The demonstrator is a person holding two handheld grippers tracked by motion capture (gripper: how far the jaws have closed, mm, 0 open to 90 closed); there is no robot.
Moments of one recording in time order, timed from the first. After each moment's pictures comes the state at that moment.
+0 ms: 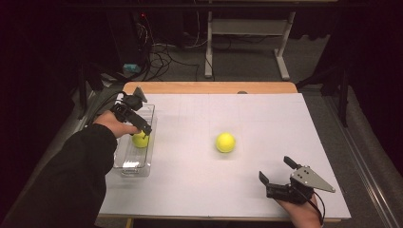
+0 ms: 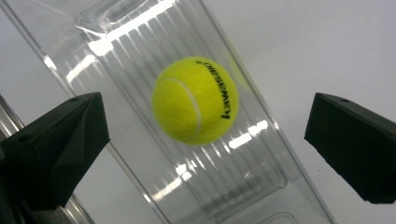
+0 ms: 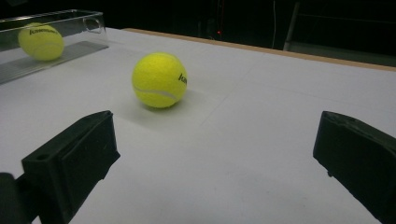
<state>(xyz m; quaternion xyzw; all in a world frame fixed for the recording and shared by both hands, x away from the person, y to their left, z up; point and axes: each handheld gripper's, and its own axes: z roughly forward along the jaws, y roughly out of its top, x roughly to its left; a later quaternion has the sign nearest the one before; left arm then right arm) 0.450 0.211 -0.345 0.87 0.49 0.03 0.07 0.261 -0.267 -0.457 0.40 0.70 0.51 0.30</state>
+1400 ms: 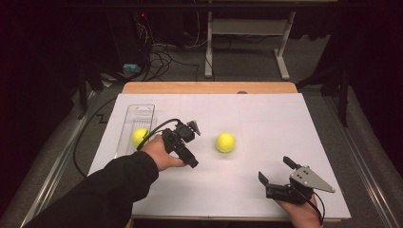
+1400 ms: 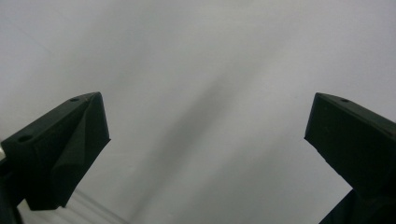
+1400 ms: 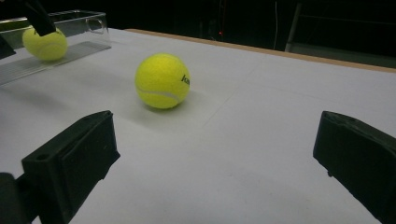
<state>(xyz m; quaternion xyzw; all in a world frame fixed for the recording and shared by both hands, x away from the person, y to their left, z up) 0.373 0.070 -0.376 0.93 0.34 0.01 0.11 0.260 -0.266 -0.456 0.40 0.70 0.51 0.30</state>
